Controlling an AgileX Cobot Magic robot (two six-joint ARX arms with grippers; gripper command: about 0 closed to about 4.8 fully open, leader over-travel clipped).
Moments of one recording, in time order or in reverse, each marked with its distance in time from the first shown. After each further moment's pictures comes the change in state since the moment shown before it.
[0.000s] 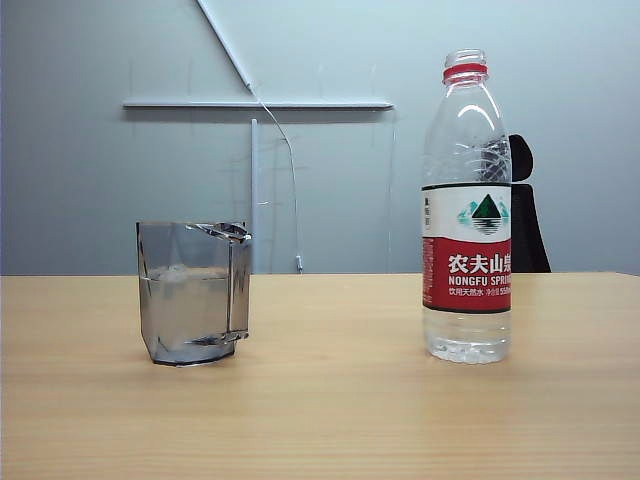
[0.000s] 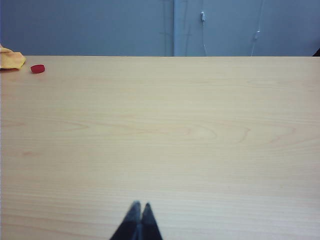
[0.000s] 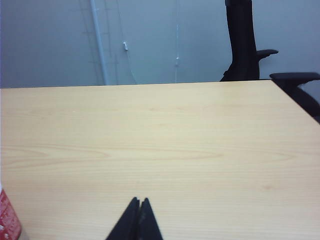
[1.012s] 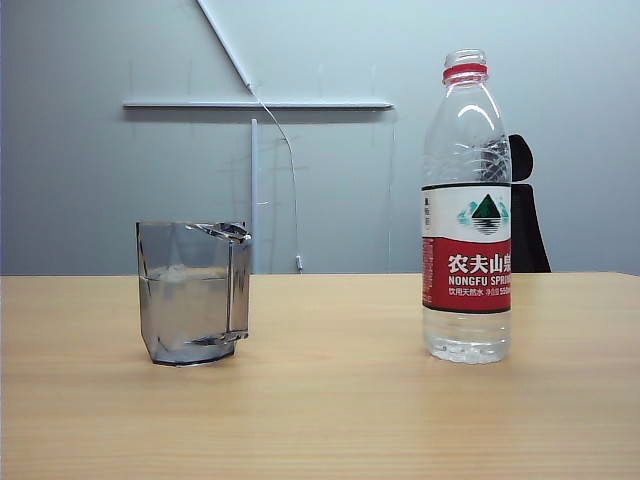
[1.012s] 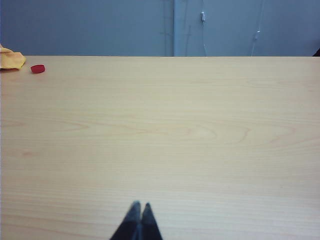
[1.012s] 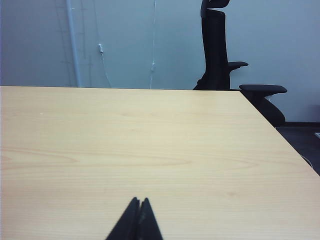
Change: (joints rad) left arm 0.000 0.000 0.000 0.000 0.000 0.000; right arm -0.037 0.000 0.000 0.020 0.048 -0.082
